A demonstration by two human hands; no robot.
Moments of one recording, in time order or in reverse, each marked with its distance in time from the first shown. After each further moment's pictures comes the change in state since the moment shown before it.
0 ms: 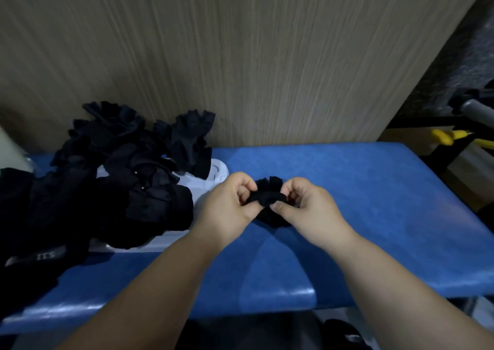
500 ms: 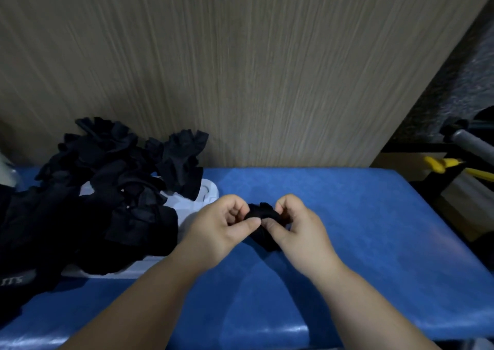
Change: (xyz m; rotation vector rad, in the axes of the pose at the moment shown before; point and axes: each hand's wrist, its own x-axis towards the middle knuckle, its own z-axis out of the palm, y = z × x) left_hand 0.004 0.005 -0.001 -0.209 -0.056 -0.003; right_hand 0.006 0.004 -0.001 -0.080 0.074 -0.093
